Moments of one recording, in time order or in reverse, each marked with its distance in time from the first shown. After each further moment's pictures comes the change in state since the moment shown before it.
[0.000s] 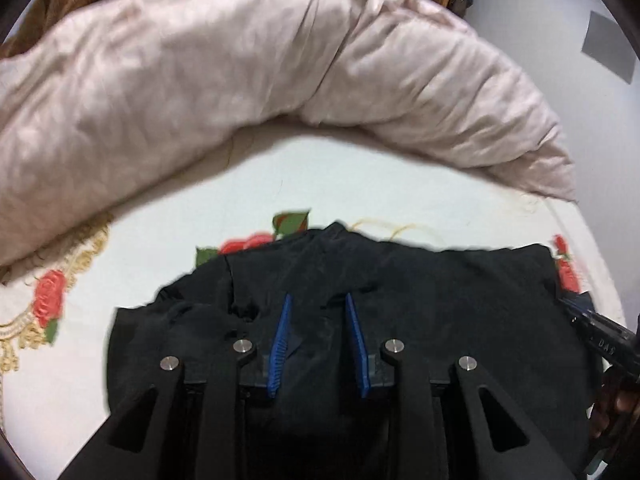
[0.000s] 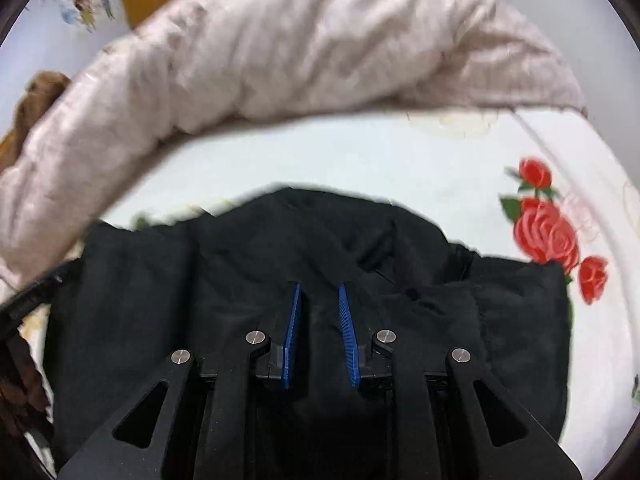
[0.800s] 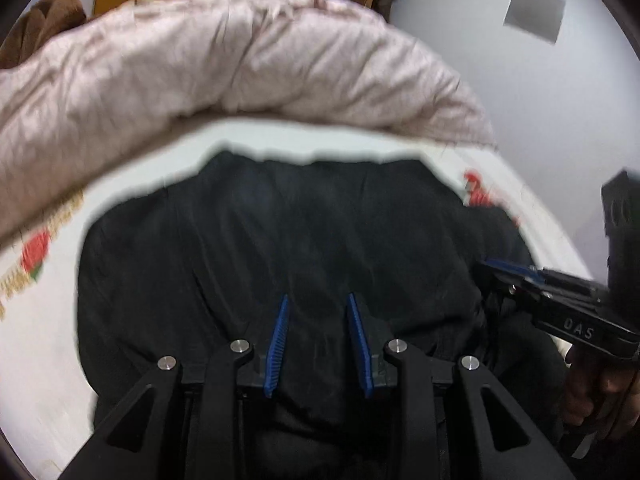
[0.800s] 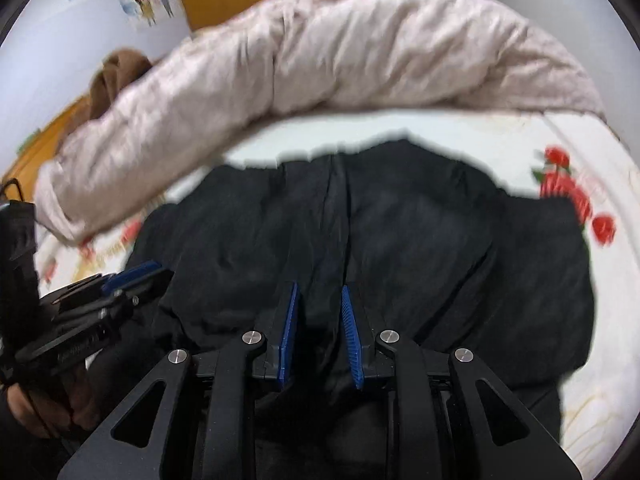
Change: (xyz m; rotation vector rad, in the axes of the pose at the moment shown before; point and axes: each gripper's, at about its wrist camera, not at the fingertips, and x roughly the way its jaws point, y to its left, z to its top) left arm -0.083 -0.054 -0.096 0.138 -0.008 -0.162; right arm -0.082 0.066 -0.091 -0.086 -0.049 0.159
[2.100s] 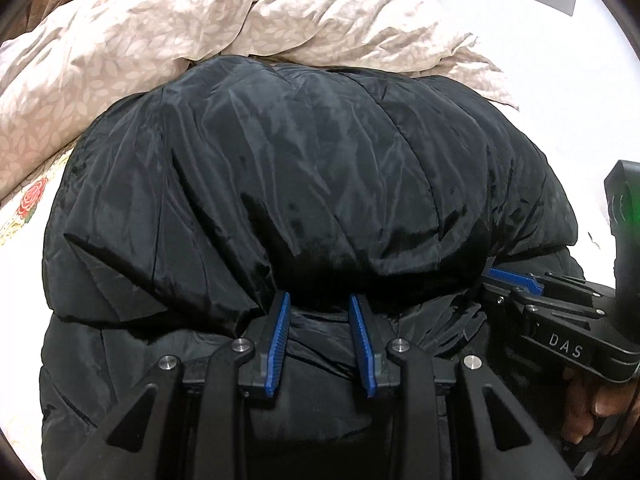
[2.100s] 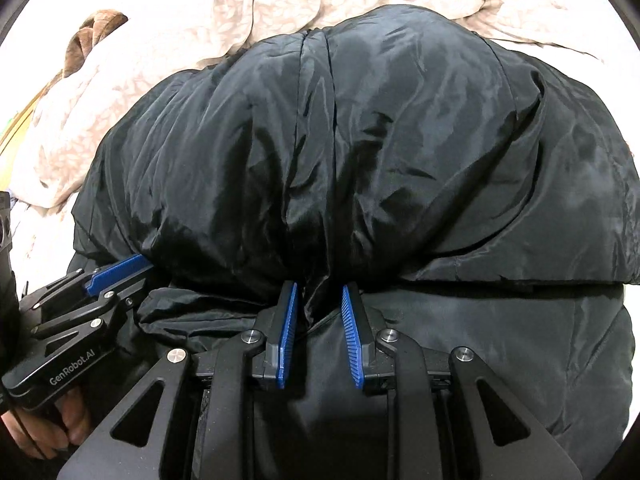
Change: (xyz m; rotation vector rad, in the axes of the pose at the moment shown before) left arm 0.030 -0.024 -0.043 -0.005 0.080 0.069; right arm 0.043 -0.008 -0.054 0.030 0.129 -0.012
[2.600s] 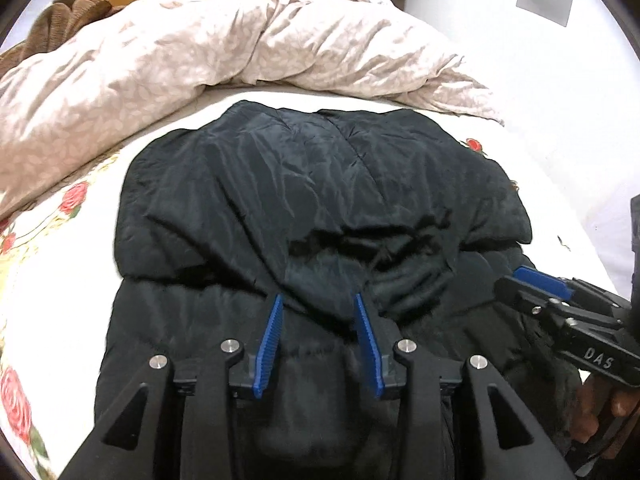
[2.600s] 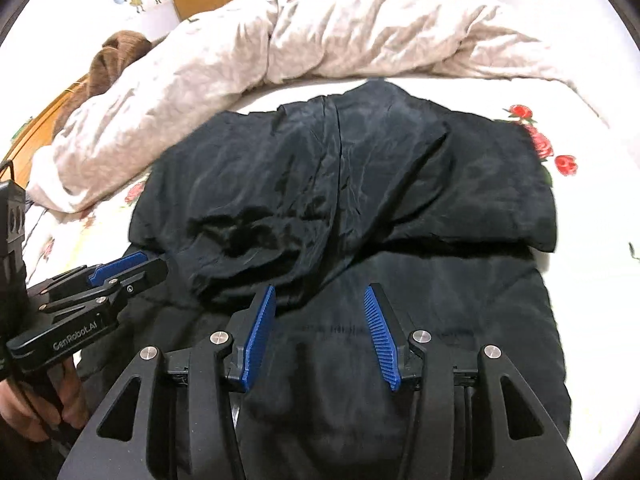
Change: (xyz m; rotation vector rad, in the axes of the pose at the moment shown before) left arm -0.096 -0.009 -0.013 -0.014 -0.027 0.009; right arm -0.112 0.012 -0.033 -0.008 -0.100 -0.015
